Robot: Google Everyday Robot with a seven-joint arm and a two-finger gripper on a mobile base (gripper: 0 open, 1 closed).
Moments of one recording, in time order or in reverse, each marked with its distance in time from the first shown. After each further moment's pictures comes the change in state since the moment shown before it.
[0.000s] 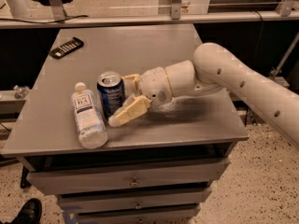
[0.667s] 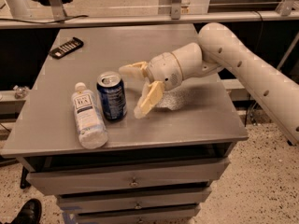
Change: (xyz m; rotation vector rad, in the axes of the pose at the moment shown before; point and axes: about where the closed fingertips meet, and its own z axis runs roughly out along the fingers) arm -0.009 -0.009 -0.033 -0.171 0.025 -0.028
